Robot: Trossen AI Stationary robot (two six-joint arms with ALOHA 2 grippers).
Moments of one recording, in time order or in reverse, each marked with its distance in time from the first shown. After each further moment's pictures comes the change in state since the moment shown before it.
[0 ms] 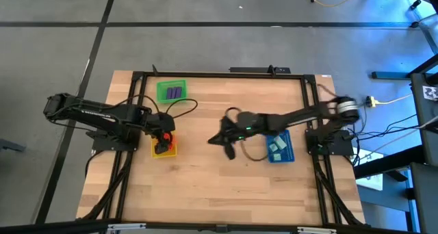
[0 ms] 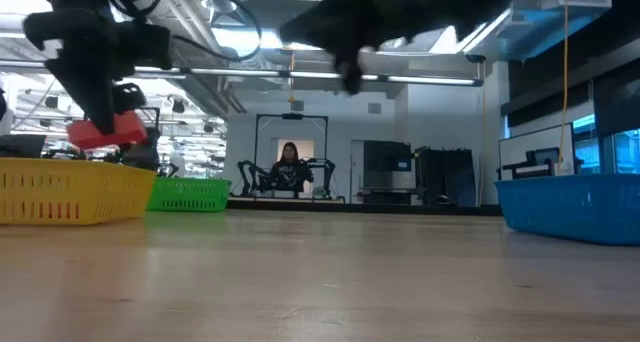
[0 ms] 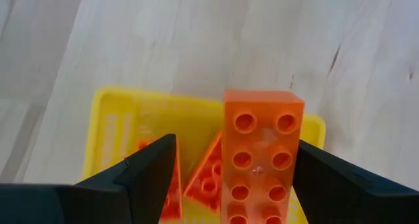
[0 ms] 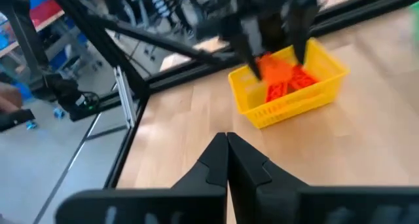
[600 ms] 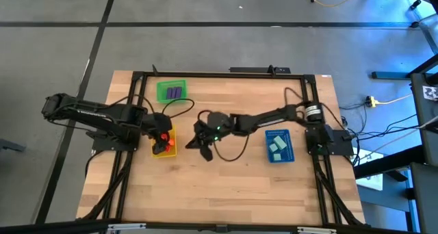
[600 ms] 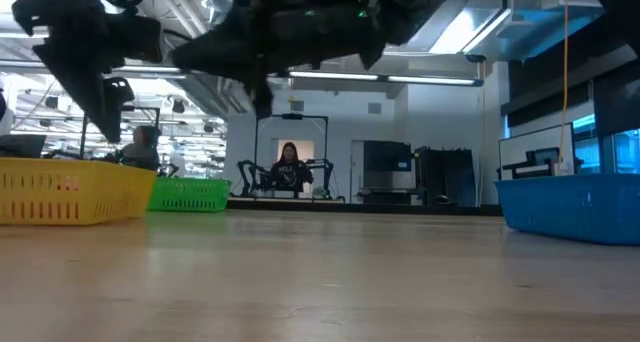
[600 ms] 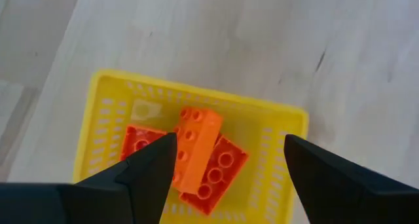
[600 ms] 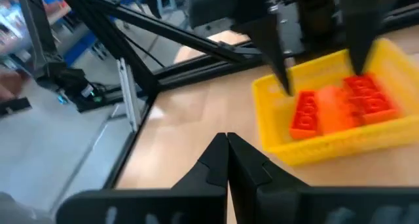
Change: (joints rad) left arm -0.023 -0.068 0.000 -0.050 0.005 -0.081; right arm -0.031 0.410 0.443 -0.054 -0.178 -0.036
